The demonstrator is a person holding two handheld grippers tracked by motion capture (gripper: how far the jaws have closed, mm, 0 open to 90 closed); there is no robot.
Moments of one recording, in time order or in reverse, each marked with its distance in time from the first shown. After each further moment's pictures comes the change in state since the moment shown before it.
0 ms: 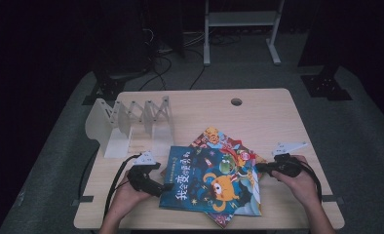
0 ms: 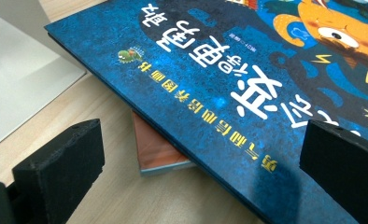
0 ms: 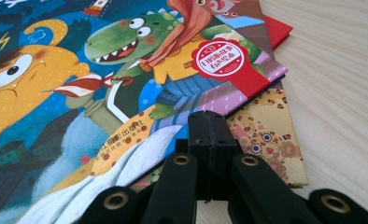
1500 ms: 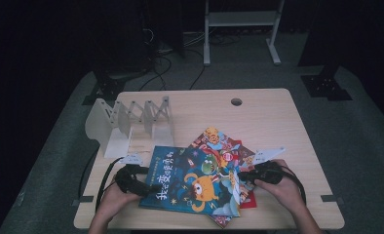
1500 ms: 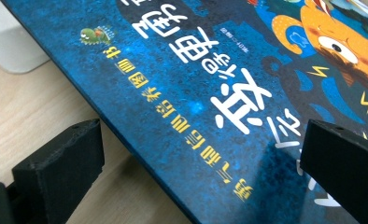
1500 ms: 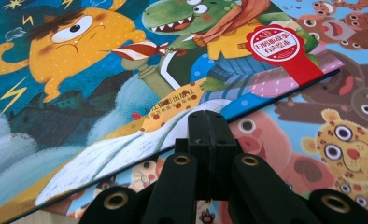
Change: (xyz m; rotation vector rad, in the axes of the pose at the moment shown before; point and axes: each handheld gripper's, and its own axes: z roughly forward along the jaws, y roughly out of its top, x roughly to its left) left arm 0.024 -0.025 -0.023 0.041 -0.032 -0.144; right arm 0.048 0.019 0.026 0.035 0.111 -0.147
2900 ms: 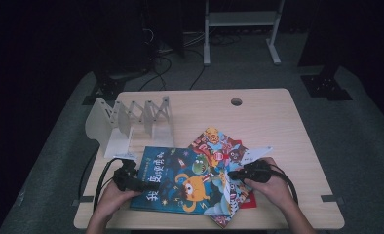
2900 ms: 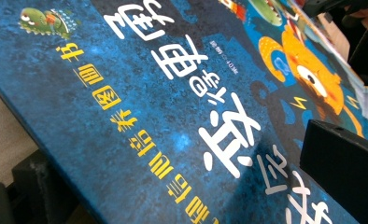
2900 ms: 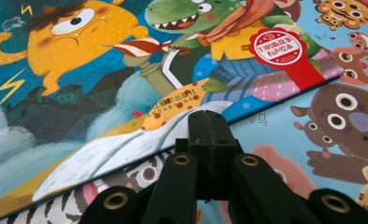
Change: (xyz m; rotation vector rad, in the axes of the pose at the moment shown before) left arm 0.017 -0.005 -0.001 -0.010 -0.135 -0.169; right arm 0.011 0.018 0.020 0.003 0.016 -0.060
